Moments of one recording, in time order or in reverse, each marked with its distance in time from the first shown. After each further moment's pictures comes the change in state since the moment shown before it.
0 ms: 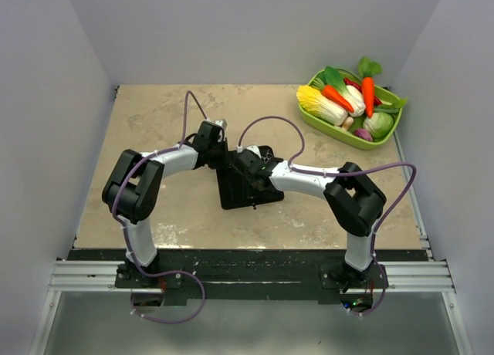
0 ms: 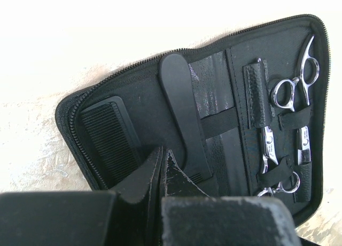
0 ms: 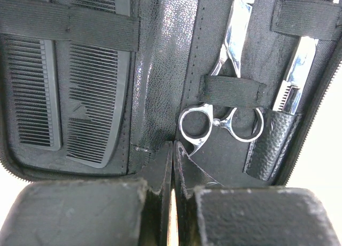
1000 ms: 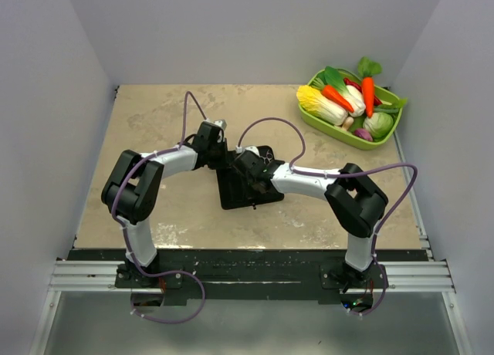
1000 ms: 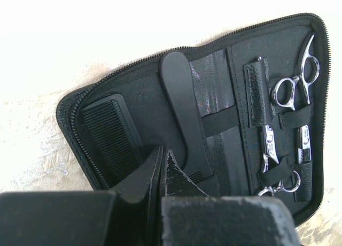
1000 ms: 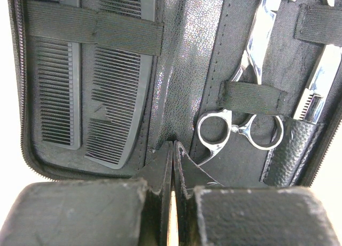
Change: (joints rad) left arm 0.000 -0.007 -0.014 0.011 0.000 0.000; right arm 0.008 -0.014 -0.040 0.082 -0.046 0.003
